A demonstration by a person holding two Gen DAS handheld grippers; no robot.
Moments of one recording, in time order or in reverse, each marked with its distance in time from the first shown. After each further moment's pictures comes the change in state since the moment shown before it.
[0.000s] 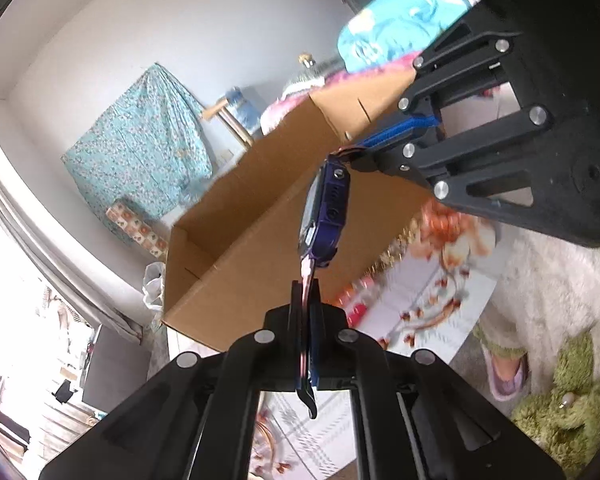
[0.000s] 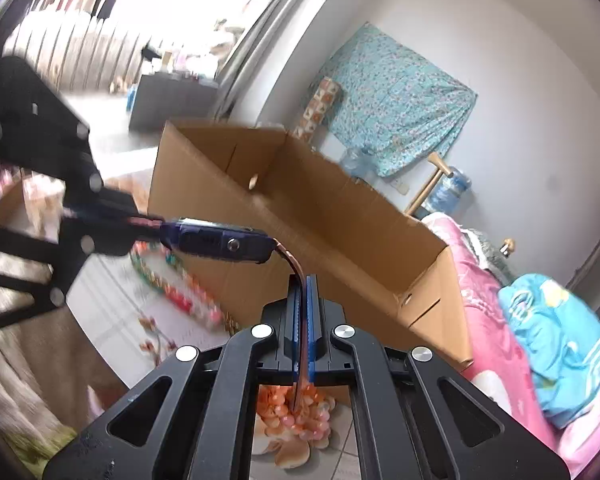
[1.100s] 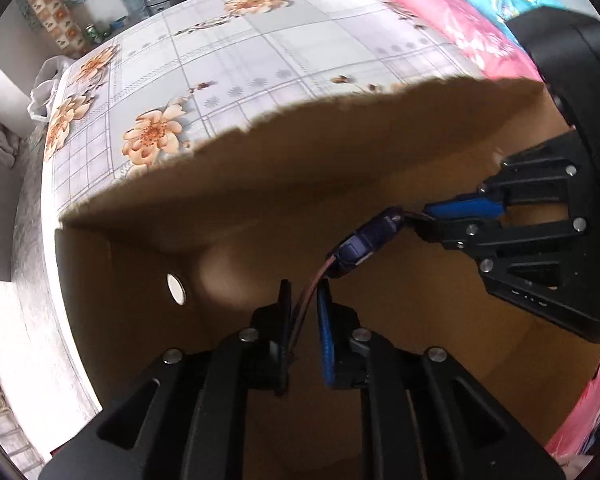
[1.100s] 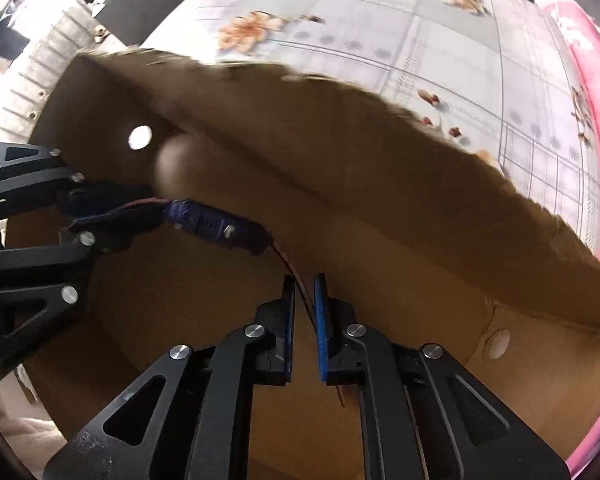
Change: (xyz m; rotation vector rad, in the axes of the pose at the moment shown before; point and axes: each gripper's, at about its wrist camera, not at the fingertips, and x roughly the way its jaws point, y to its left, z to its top) left arm 0.274 0.171 0.074 -0.468 0.683 -0.484; right arm 0.301 -0.097 0.069 0.320 0.895 0.511
